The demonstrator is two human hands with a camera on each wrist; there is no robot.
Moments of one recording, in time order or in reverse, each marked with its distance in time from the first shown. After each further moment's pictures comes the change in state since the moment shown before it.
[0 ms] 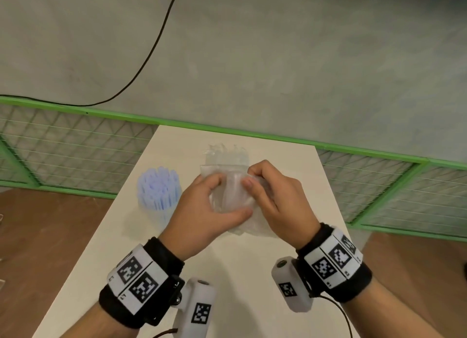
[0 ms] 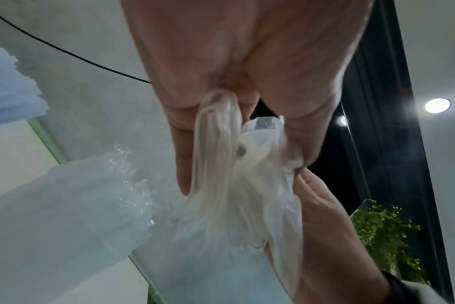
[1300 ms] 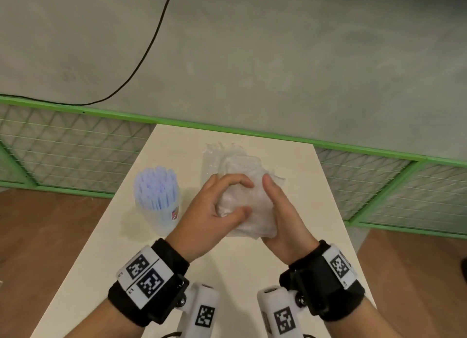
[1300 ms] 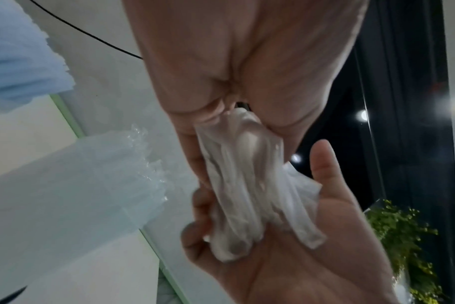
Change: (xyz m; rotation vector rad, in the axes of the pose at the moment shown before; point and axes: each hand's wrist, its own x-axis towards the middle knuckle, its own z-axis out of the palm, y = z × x) left_hand 0.001 -0.010 0.013 -0.068 -0.146 0.125; right_hand -0.019 -0.007 0.011 1.230 -0.170 0.665
